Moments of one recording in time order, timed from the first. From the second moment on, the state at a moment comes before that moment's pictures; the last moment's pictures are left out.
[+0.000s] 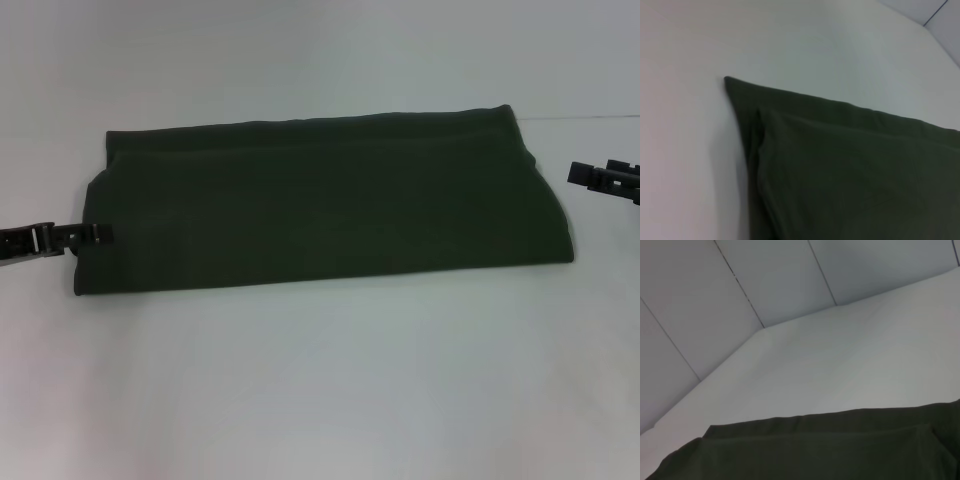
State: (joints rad) left arm -0.58 -2.02 0.47 0.81 2.38 1.31 -2.20; right arm 0.52 1.89 -0.57 -0.51 -1.89 -1.27 1.70
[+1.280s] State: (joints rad) left arm -0.61 -2.03 0.55 0.67 2.41 1.13 -2.19; right arm 0.54 1.89 -0.58 -0.52 -1.91 -1.26 1.69
